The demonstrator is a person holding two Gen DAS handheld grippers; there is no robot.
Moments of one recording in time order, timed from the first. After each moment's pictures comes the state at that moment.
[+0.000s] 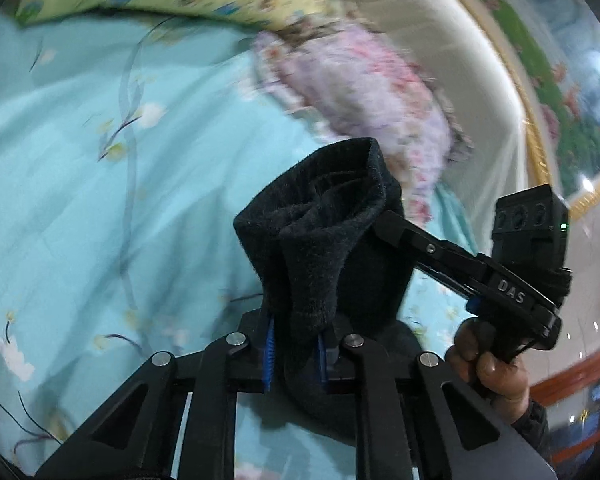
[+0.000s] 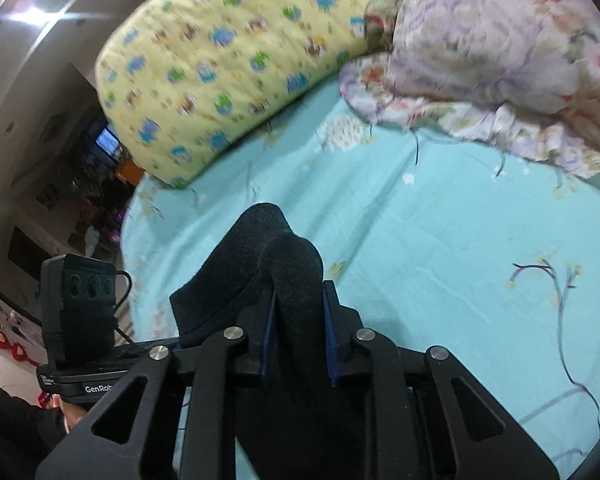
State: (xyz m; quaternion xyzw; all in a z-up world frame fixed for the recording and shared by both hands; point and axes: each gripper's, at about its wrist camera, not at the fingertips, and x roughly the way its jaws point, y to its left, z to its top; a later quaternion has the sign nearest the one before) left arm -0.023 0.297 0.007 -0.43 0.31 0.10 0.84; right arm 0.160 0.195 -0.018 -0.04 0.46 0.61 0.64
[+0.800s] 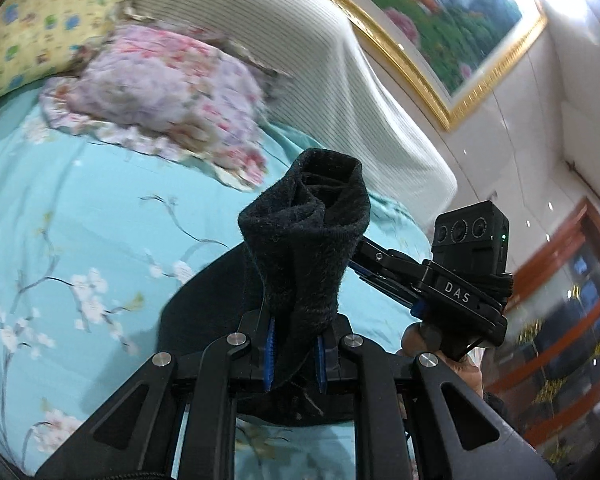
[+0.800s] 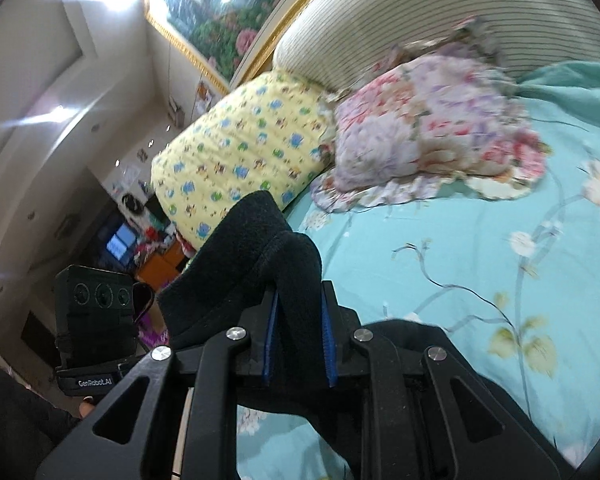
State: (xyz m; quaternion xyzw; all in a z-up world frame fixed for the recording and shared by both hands) left arm 0.013 0.116 0.107 -0.30 0.31 -0.08 0.90; right arm 0.147 -0.035 0.050 0.14 0.37 0.57 0.72
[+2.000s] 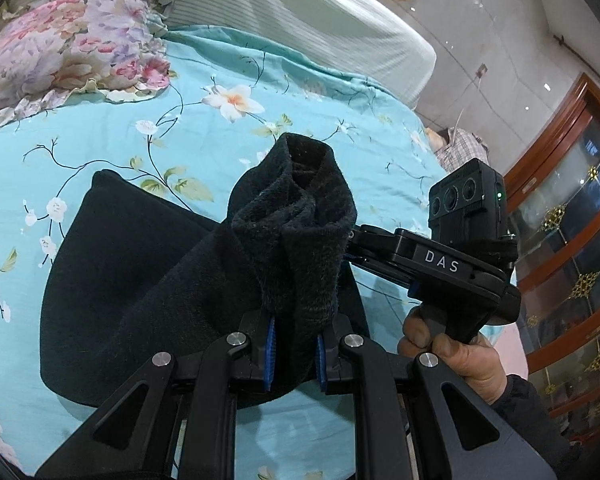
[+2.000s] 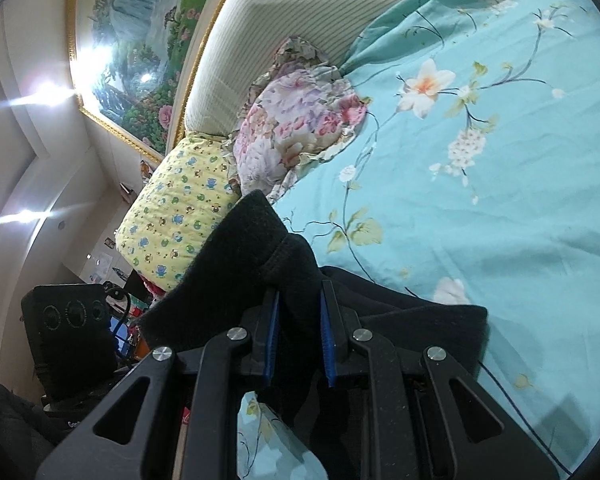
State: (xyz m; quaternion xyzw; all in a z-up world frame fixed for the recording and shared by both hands) left arm 0.070 -0.045 0.046 -0.17 0.43 -0.14 0.88; right arm 0.145 -0.207 -0.057 0.28 0.40 0.46 0.75
